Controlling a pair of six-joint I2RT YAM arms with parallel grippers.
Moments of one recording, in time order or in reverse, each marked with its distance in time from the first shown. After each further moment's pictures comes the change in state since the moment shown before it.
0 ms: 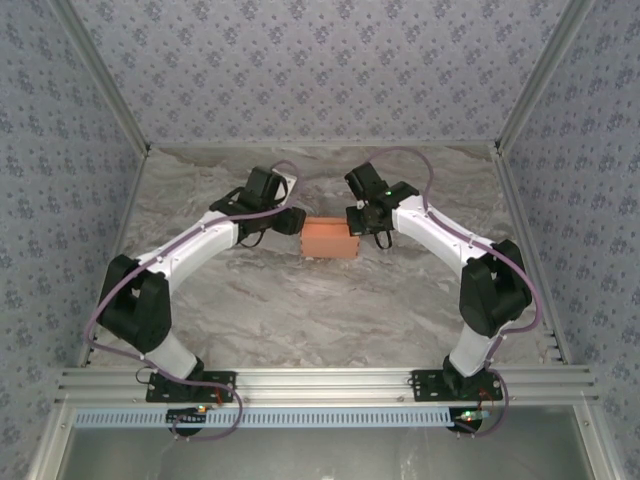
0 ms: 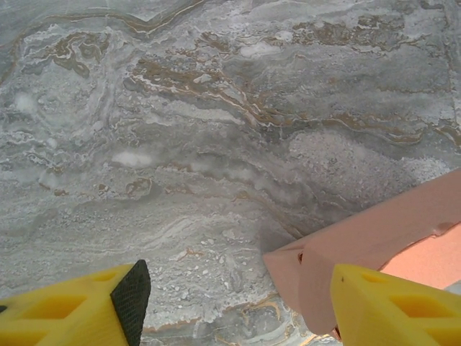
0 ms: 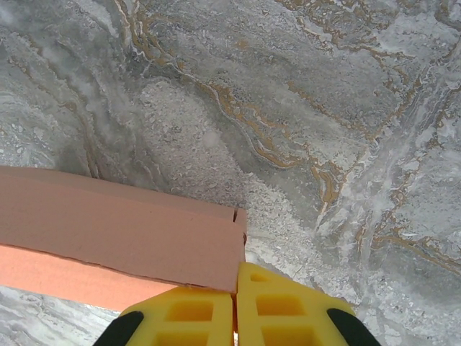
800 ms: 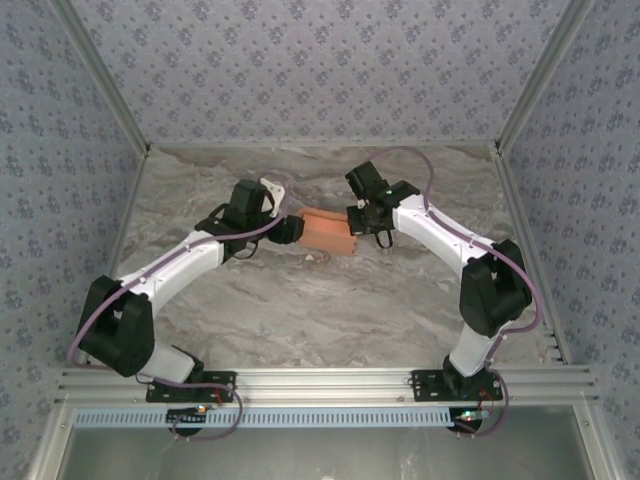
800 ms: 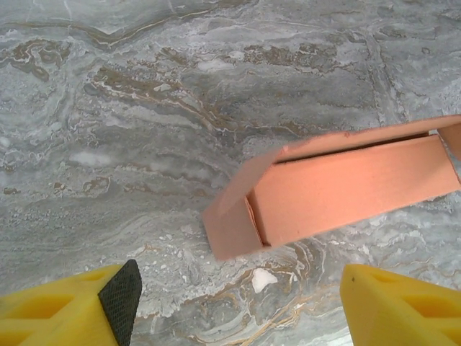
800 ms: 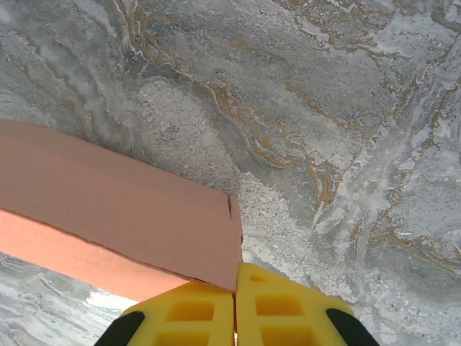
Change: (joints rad) left arm 0.026 -0.147 -0.195 0.180 0.134 -0.046; right arm -0.005 0.000 0.007 -0.011 -0.001 -0.008
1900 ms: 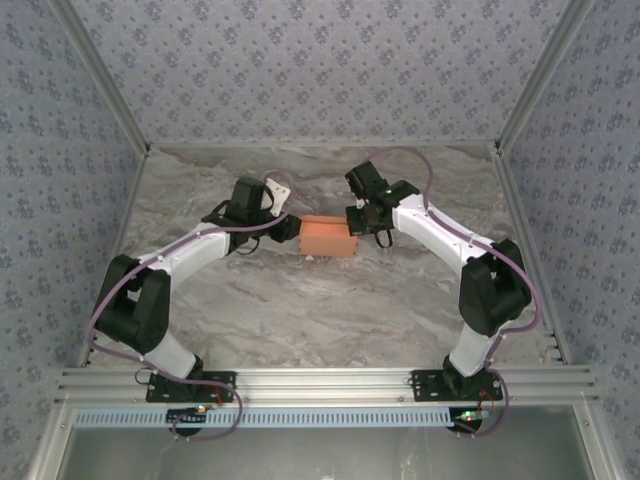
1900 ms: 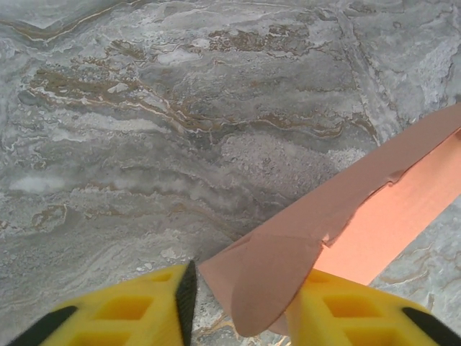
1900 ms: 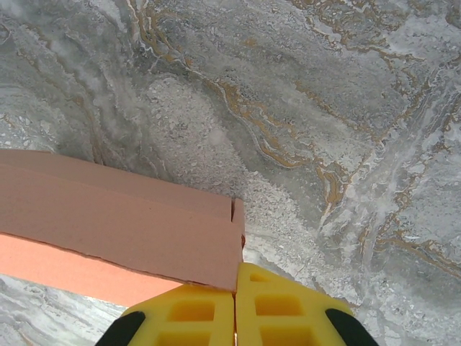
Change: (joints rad) left arm 0.059 0.132 0.008 0.095 0.192 0.109; right arm 0.000 0.005 0.006 -0.001 -0.023 -0.018
